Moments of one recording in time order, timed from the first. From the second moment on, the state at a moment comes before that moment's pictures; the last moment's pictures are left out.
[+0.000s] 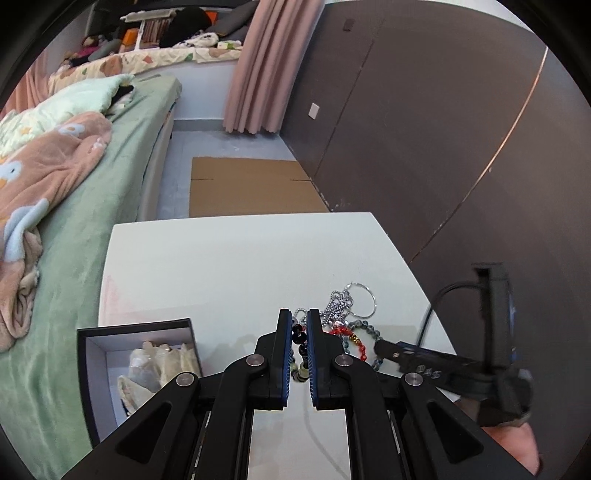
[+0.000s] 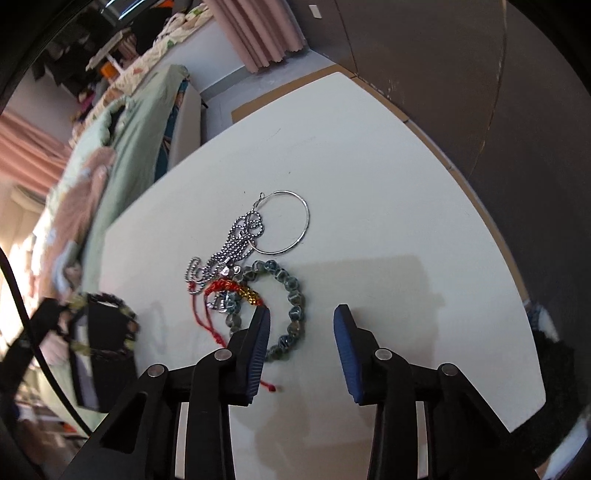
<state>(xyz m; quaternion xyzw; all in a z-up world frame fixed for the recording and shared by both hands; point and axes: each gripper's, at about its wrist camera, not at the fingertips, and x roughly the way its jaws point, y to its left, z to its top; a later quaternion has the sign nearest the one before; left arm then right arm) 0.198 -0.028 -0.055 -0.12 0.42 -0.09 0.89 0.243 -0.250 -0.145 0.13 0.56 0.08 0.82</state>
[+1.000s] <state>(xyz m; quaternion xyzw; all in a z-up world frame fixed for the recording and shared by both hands) 0.156 0.046 -0.010 -0.16 0.37 -0.06 0.91 0.194 -0.236 -0.054 0.18 0.42 0.17 0.87</state>
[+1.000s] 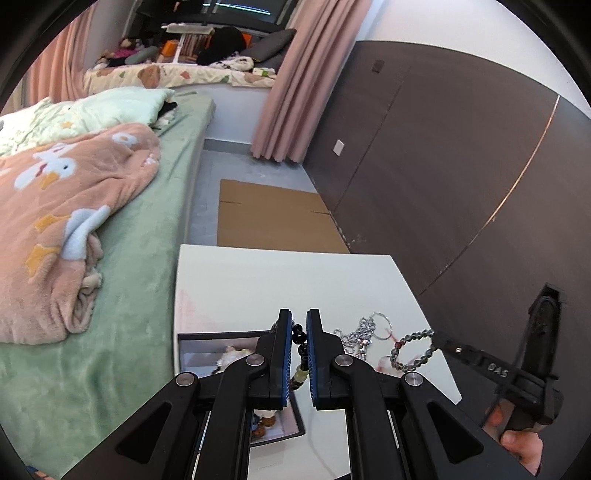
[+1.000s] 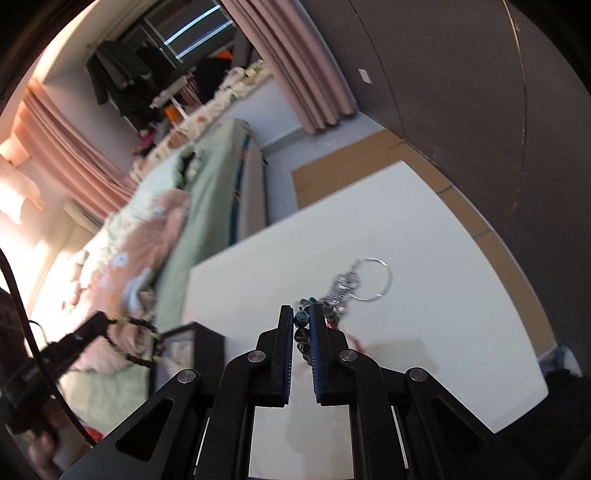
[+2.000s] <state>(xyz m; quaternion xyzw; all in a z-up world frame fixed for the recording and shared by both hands) 0.148 0.117 -0.019 -0.24 0.39 0.00 0.89 0.183 -0.109 -0.040 0.21 0.39 0.37 0.82</state>
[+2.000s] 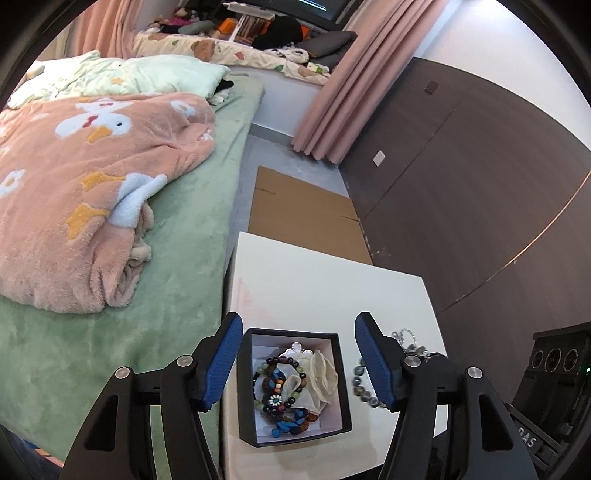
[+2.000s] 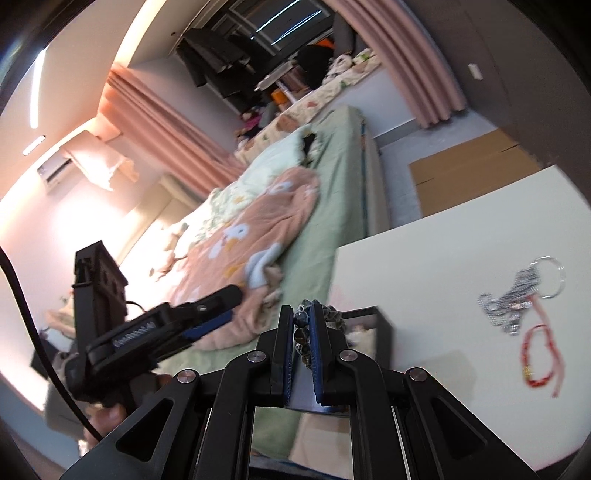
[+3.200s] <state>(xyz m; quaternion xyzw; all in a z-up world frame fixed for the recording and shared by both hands) 0.200 -0.037 -0.061 -0.14 0.45 -0.11 0.87 0.193 -0.292 -0.068 0.24 0.45 0.12 0.85</state>
